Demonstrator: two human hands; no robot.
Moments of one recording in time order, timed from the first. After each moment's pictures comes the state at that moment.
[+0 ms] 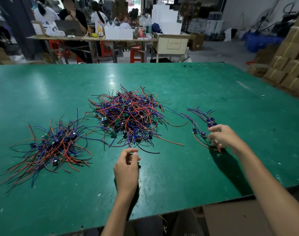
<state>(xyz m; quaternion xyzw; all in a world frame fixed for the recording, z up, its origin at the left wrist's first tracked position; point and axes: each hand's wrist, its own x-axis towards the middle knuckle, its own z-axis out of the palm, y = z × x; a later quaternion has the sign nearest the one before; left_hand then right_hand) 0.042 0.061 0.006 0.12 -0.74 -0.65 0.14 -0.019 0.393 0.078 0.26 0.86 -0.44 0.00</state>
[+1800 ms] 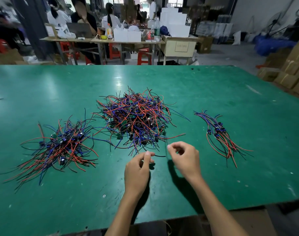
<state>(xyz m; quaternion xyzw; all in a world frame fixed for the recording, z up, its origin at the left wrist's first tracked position) 0.040 0.067 0.014 0.03 -0.77 -0.63 0.08 0.016 0.232 0.027 0.09 0.86 -0.46 -0.18</state>
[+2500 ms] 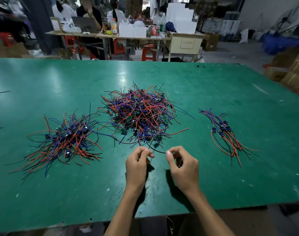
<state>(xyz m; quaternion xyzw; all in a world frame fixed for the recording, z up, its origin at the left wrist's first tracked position) 0.043 0.061 0.020 0.07 -0.66 -0.75 0.08 0.048 0.212 0.003 -0.03 0.86 -0.44 -0.28</state>
